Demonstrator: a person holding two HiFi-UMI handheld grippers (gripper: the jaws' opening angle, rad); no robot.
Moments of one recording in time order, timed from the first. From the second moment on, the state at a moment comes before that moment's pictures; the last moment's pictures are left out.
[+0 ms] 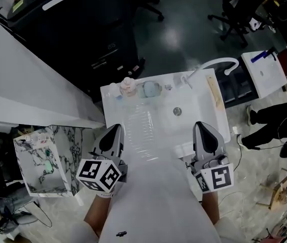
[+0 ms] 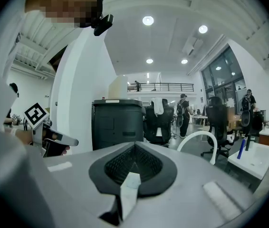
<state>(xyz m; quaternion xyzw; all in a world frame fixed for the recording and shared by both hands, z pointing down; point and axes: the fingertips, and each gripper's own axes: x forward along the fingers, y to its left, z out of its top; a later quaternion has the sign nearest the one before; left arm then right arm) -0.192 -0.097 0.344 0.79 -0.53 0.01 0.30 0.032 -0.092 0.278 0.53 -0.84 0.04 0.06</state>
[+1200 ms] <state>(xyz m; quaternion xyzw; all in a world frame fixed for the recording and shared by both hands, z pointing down) -0.200 -0.071 0.288 0.82 -0.53 -0.01 0.24 0.046 -0.069 0.256 0.56 -0.83 0.02 0.03</state>
